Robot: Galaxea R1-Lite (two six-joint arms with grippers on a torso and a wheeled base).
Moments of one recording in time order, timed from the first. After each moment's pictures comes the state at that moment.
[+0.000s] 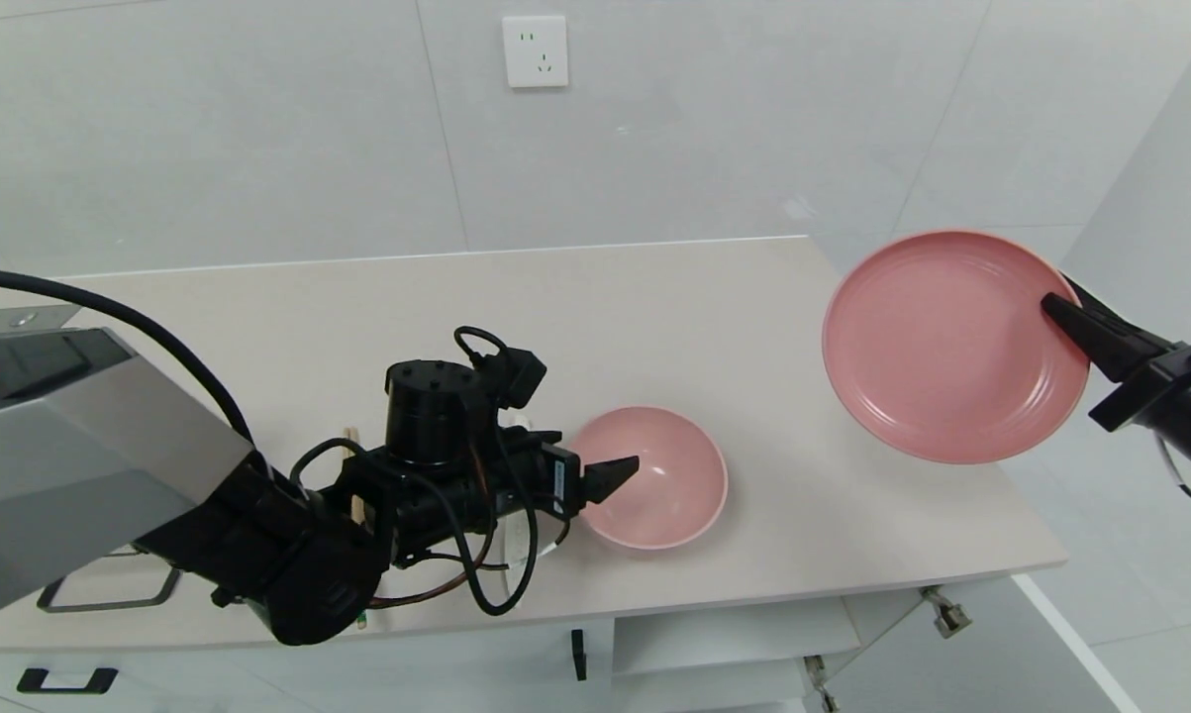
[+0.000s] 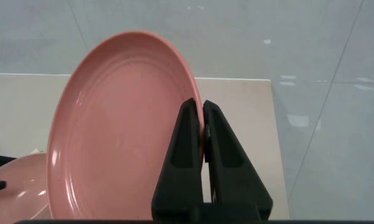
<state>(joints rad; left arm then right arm) -0.61 2.01 -0.77 -0.91 -0.22 -0.20 -0.09 1.60 -0.27 -1.57 0.44 0.14</state>
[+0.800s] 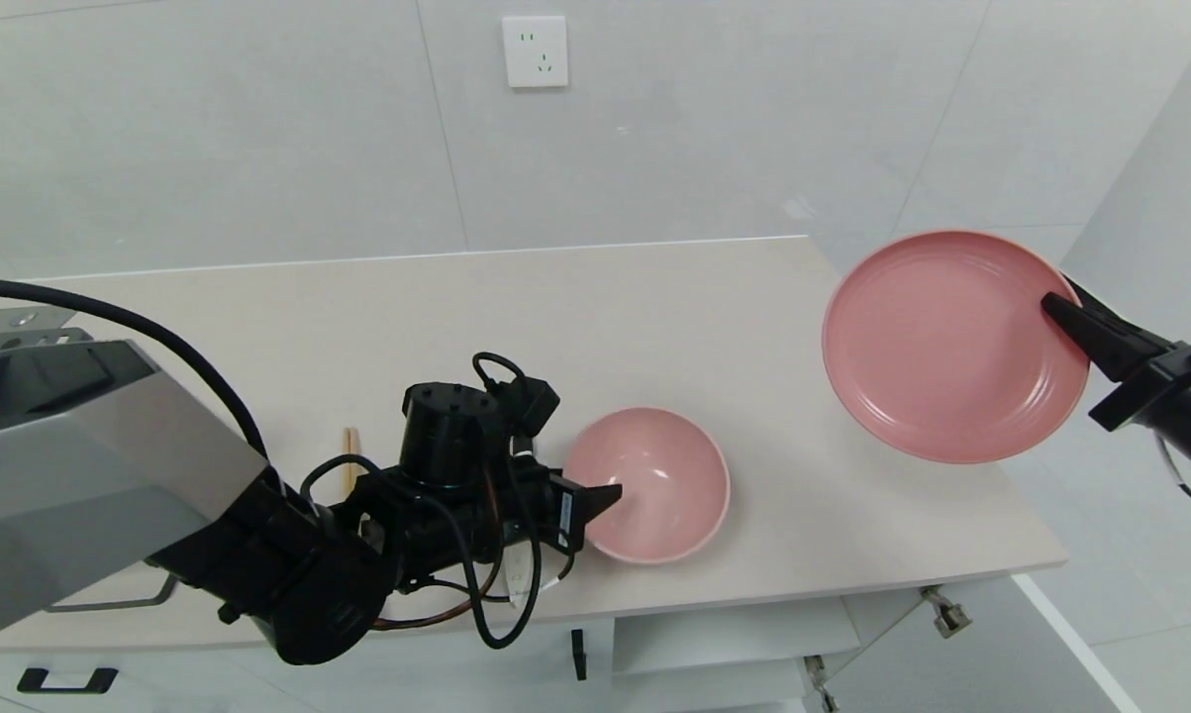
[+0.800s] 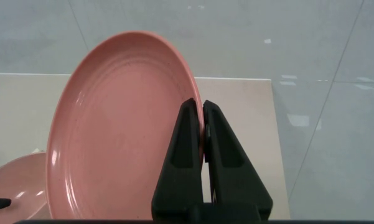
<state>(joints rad) -0.63 2.02 -0.74 -0.85 -0.21 -0.20 -0.08 1.60 -0.27 -1.57 0.44 0.14</state>
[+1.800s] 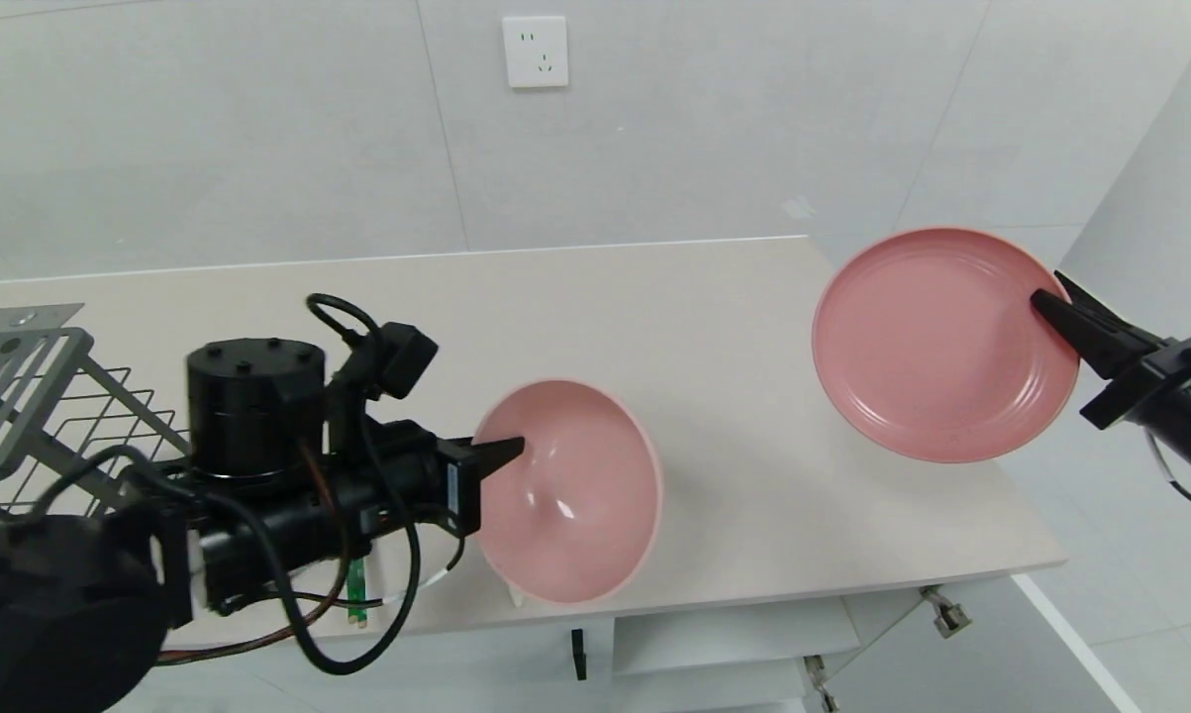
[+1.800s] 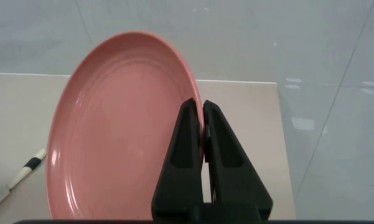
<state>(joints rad) -0.55 1.63 -0.57 -0.75 -0.22 -0.18 -0.04 1.60 -0.28 -1.57 0.44 0.14</state>
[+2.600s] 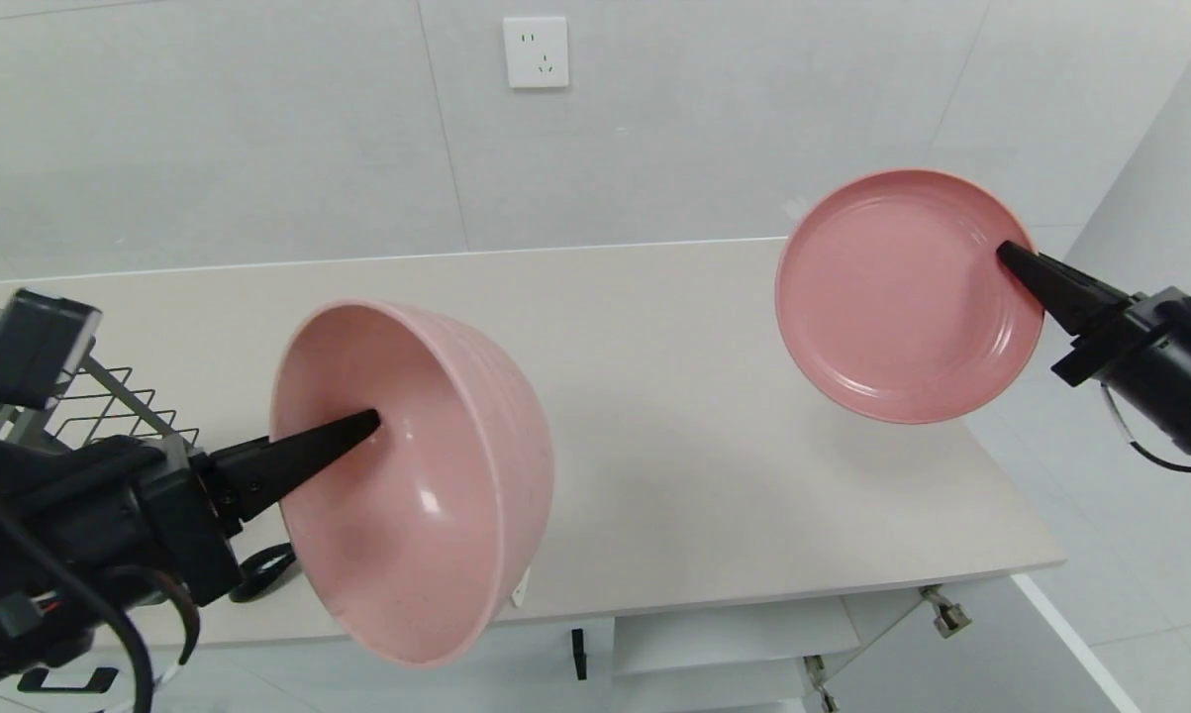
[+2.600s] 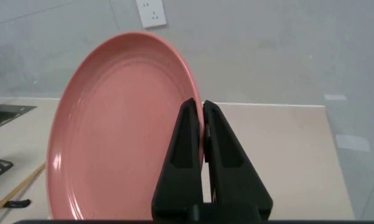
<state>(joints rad) -0.49 1.13 -0.38 -0.75 -0.29 -0.39 0.08 1.60 -0.37 -1.57 0.40 0.25</state>
